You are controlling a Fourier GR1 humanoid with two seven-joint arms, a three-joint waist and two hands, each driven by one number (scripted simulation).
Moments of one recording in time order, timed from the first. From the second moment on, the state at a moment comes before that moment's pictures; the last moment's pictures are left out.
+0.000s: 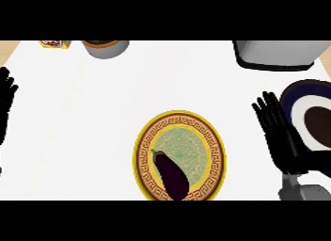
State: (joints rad) left arm -0.19 0.56 0.02 -1.40 0.20 0.27 0.11; right arm -0.06 -0.21 0.08 -1.47 -0.39 0.04 -0.19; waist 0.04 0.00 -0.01
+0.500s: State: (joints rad) left arm -0.15 0.43 -0.11 -1.41 0.22 0.15 0.01; right arm -0.27 -0.08 0.40 -1.41 -0.24 -0.20 0.09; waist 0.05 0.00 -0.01
